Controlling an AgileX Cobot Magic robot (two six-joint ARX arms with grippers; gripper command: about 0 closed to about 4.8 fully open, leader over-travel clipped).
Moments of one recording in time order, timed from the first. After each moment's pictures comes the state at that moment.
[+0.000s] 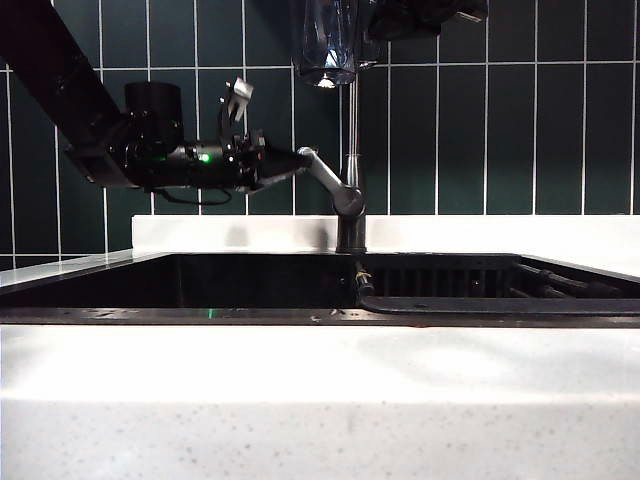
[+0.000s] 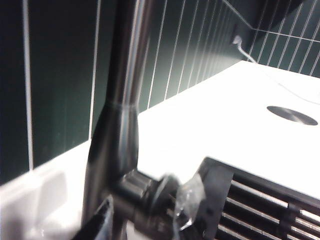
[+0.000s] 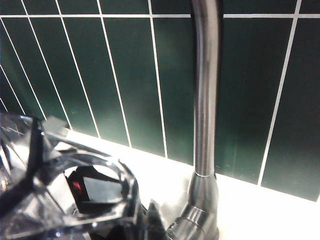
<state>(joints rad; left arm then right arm) -0.21 2.32 1.71 0.77 0.96 -0.19 0.46 1.62 1.39 0.15 0.00 0.08</state>
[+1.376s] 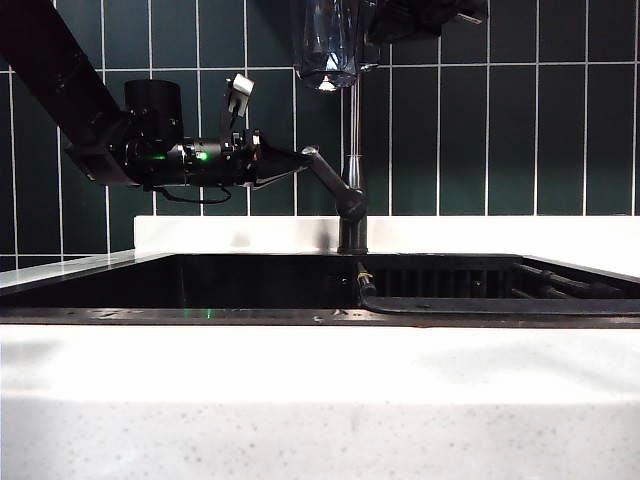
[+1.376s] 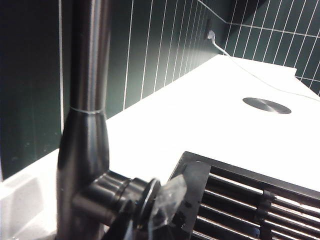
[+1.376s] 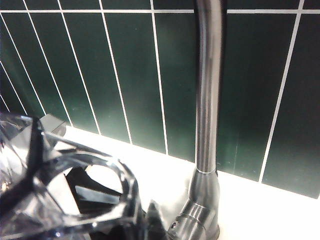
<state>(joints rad) -0.21 2.31 1.72 0.76 1.06 -0.17 0.46 1.62 1.39 0.14 0.00 0.08</state>
